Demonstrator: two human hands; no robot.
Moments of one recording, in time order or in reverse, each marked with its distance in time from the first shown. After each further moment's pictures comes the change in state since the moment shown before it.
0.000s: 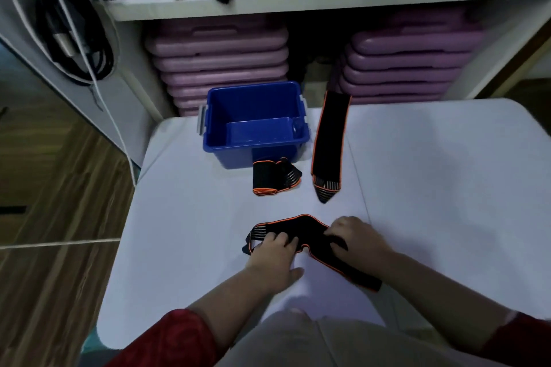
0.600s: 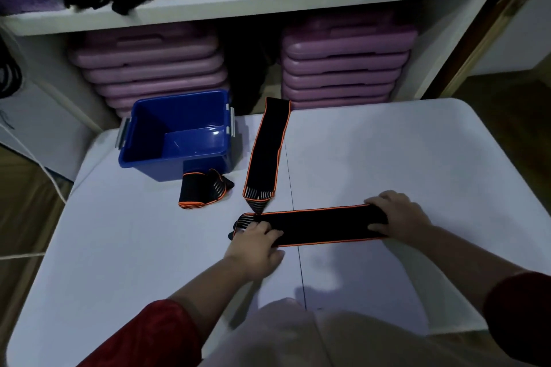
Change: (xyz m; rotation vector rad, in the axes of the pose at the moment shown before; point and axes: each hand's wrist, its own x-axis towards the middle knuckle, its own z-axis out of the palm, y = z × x) left_hand 0.089 0.113 -0.020 -0.011 0.092 -0.021; right_hand -0.059 0.247 -0.080 -0.105 -0.023 0.362
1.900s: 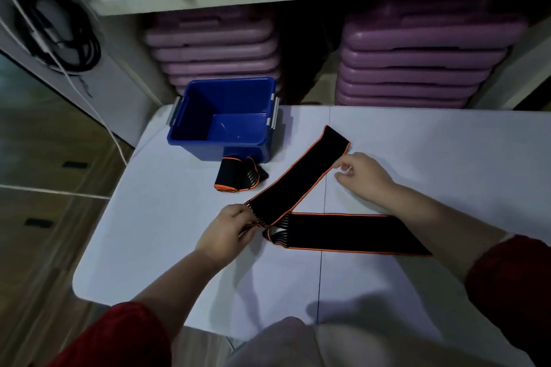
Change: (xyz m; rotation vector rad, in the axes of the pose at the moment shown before) left_hand -0.046 -0.064 -0.022 -0.285 0.454 -0.108; right_hand 0.115 -0.120 -0.042 0.501 0.102 -0.352
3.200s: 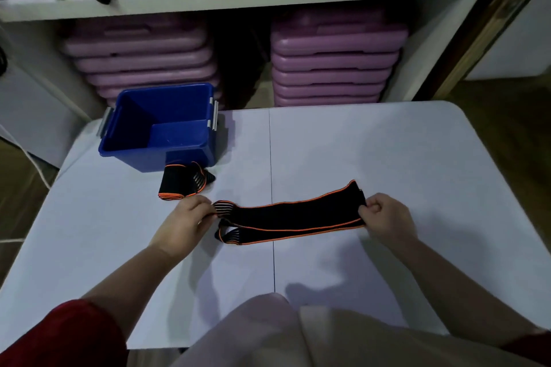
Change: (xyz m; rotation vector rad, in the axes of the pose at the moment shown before) left_hand 0.021 0.014 -0.001 0.038 0.045 0.203; right_hand -0.171 0.064 -0.027 0.076 0.434 0.534
